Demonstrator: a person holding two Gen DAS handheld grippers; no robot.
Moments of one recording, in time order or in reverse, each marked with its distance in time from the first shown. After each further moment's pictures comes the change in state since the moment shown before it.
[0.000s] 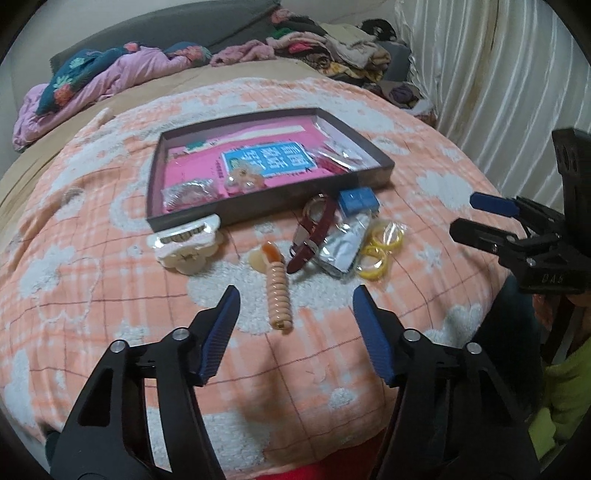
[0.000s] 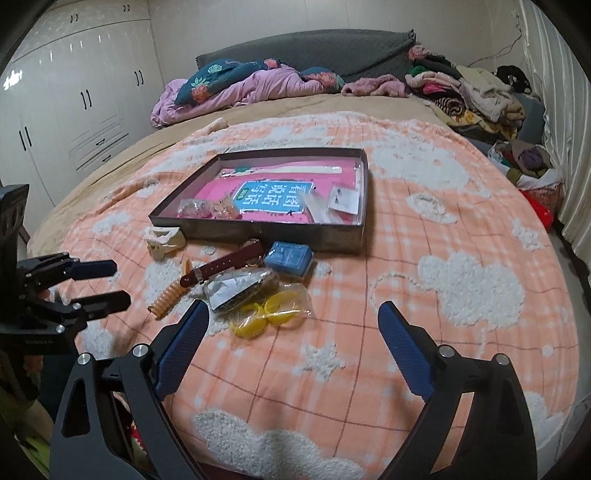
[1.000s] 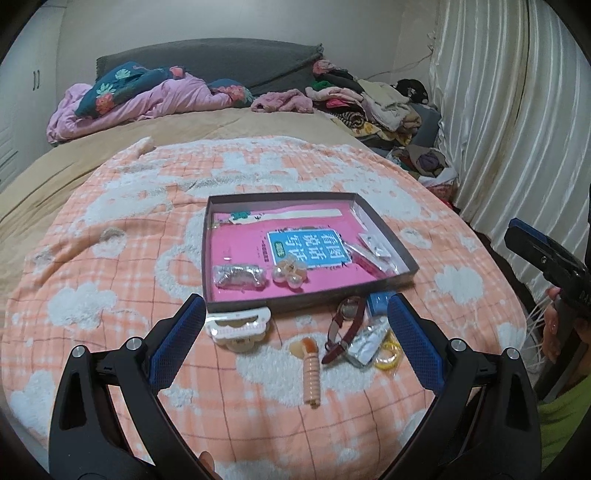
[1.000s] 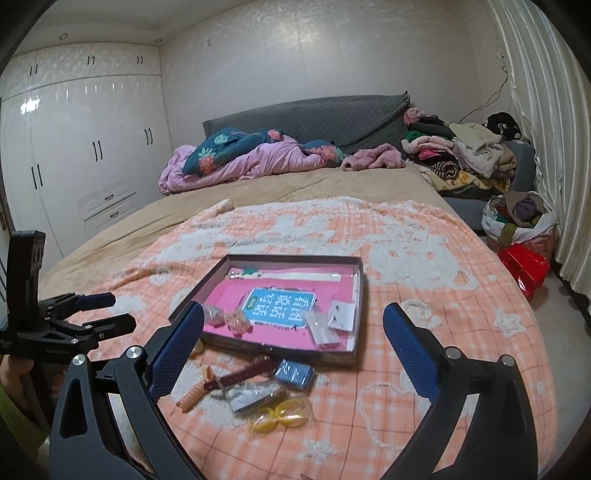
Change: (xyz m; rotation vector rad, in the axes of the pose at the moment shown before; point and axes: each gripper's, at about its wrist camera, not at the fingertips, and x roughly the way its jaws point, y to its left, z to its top) left arm -0.047 0.039 0.052 -0.142 -0.197 0.057; right arm -0.061 0.003 0.072 -0.007 -0.277 0.004
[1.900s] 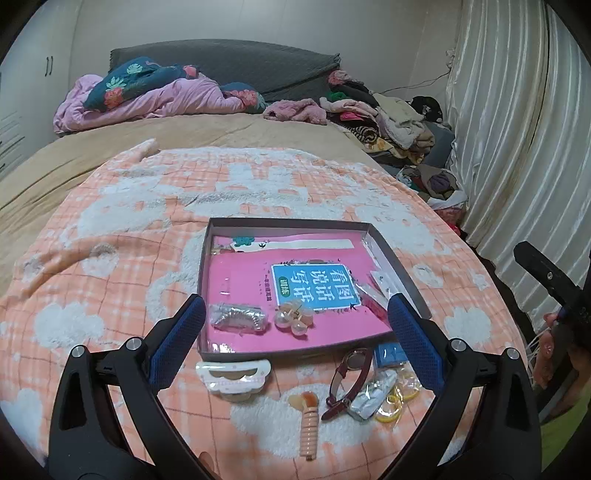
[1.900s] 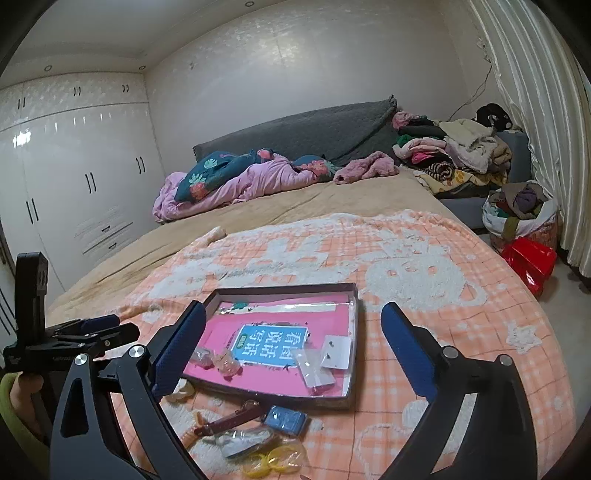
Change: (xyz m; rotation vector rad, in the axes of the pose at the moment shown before) left arm 0.034 0.013 0.043 -0.085 -0.041 0.012; right arm 0.031 -0.031 0.027 0.093 -0.076 0.014
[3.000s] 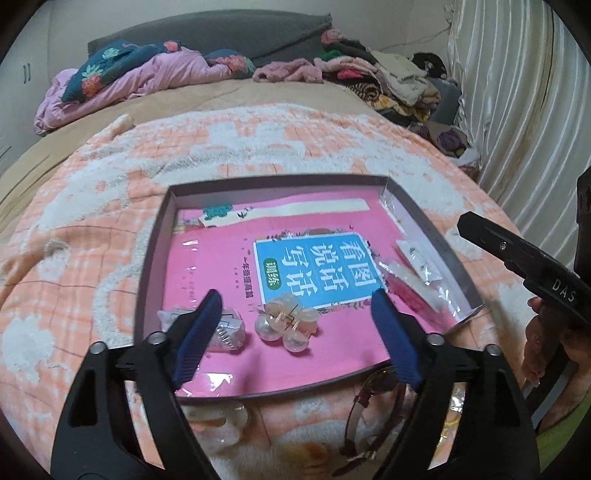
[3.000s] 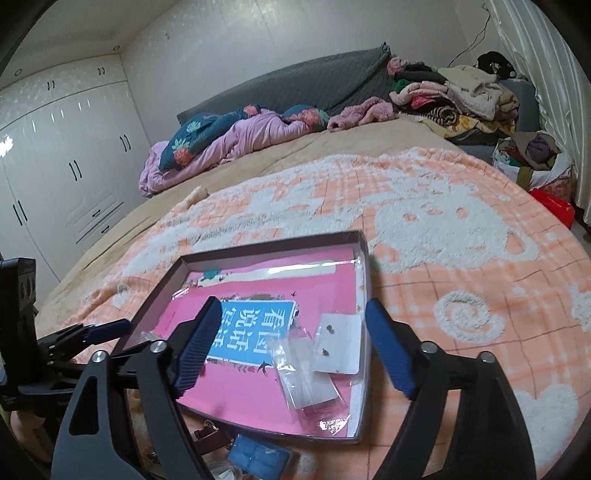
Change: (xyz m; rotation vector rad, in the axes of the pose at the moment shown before) left arm 0.104 -0.016 -0.010 0.079 0.123 0.035; right arm 0.126 -0.034 -0.033 0.086 0.161 0.013
